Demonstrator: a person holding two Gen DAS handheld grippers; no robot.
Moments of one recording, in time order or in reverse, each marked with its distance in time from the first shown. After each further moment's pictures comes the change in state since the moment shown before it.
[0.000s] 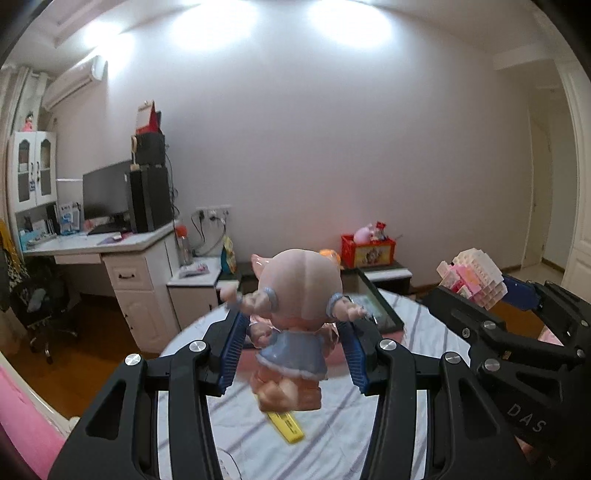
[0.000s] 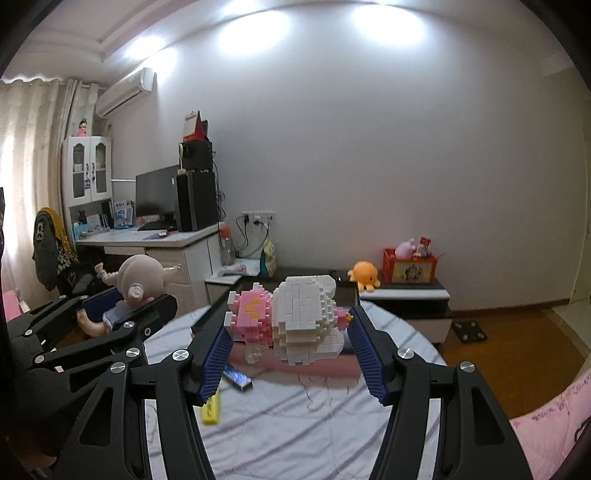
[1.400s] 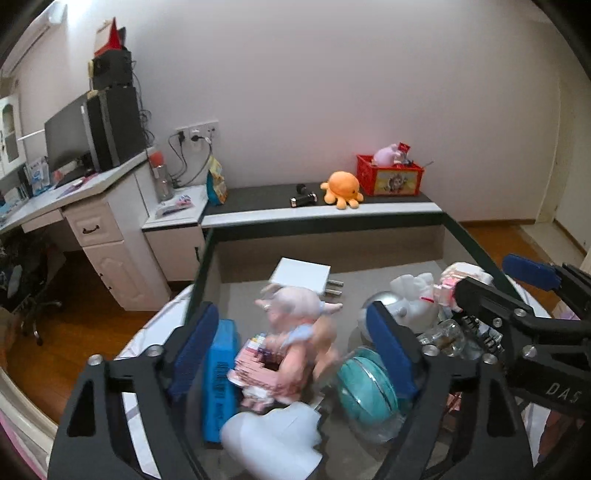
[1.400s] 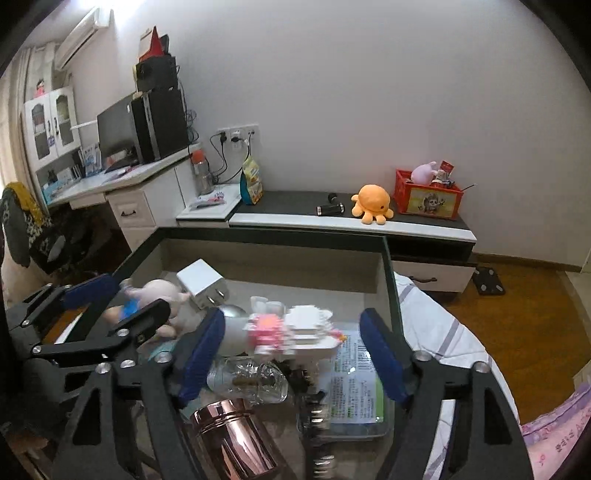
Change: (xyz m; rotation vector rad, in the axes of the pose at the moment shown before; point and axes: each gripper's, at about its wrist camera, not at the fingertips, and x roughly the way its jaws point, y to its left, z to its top) left arm 0.280 0.024 -0.016 -0.002 0.341 -0.014; right arm 0.260 -0.068 -0.017 0.063 0.352 0.015
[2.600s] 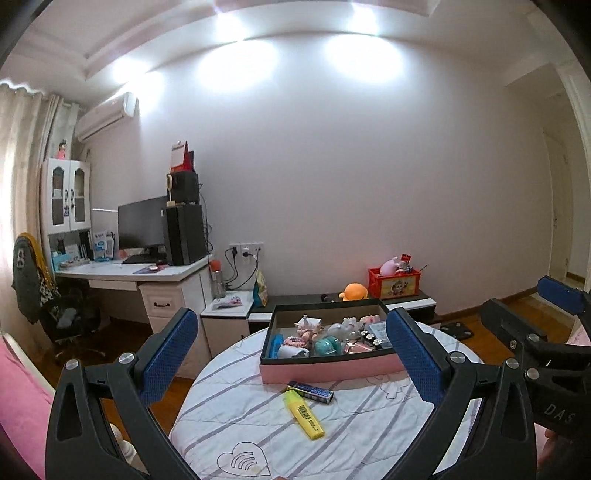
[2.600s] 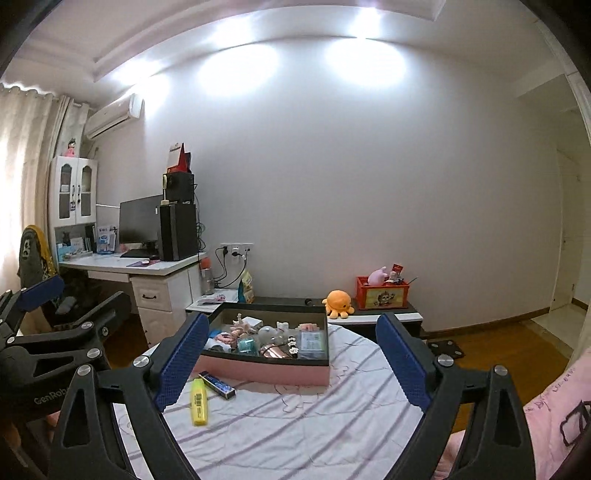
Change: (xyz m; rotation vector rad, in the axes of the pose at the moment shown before) left arm -0.343 -0.035 -0.108 -0.009 -0.482 0.133; right arm -0.318 0.053 -0.110 -0.023 -0.472 -0.114
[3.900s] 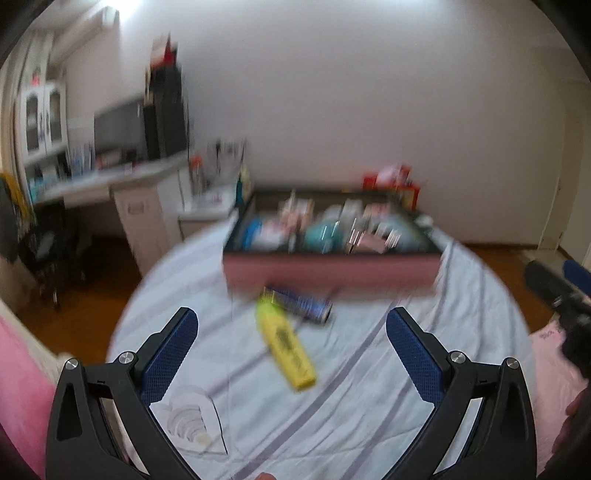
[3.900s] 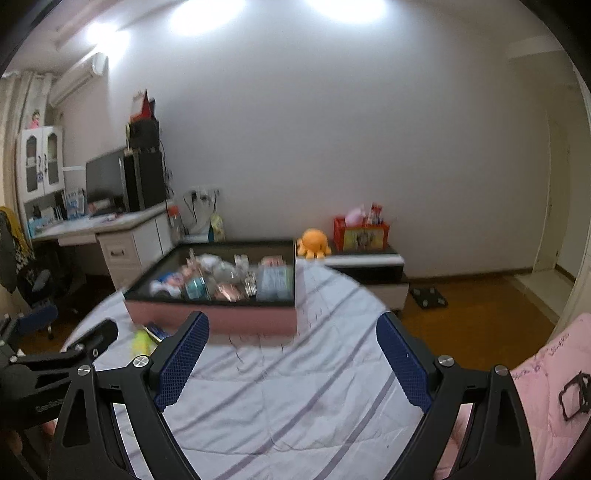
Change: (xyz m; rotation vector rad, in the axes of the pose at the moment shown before) left arm 0.129 -0.002 -0.098 -0.074 0.453 -0.048; right arm 0.086 -0.036 -0.065 0.036 0.276 -0.086
